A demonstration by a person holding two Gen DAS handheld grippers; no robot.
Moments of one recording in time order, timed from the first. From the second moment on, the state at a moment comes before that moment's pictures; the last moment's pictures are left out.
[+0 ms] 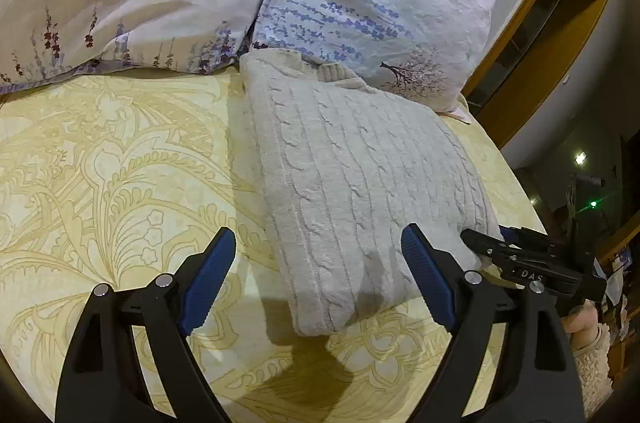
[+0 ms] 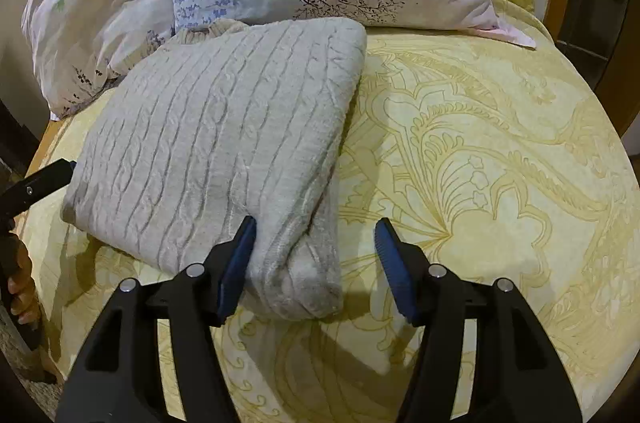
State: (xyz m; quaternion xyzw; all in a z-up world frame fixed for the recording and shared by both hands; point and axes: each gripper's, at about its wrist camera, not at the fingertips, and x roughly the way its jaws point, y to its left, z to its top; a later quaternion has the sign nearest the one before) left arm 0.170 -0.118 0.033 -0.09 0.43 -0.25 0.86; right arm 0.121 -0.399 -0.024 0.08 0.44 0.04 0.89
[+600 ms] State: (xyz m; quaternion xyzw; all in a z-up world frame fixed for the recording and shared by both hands) left arm 0.224 -0.113 0.037 -0.13 0.46 -0.26 0.84; right arm 0.170 -0.462 0.004 0.29 0.41 0.12 0.86
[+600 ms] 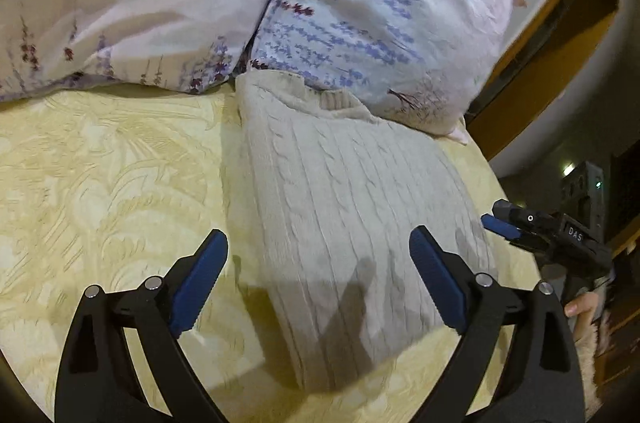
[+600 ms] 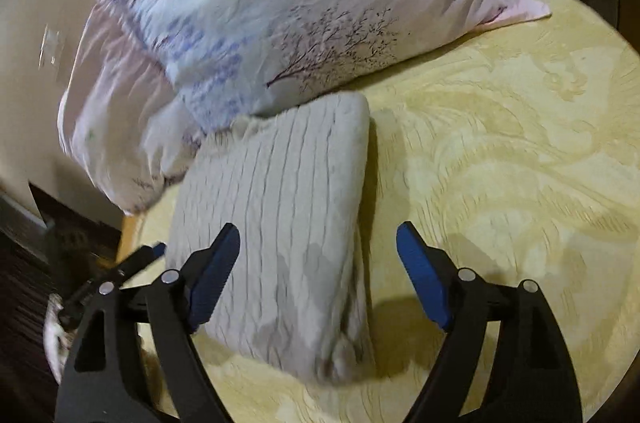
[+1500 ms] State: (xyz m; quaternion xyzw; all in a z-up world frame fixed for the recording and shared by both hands) left arm 0.268 -0.152 0.001 -0.12 0.49 -0.28 0.82; right arm 0.214 -0.456 -0.044 0.37 0.44 0.21 0.79
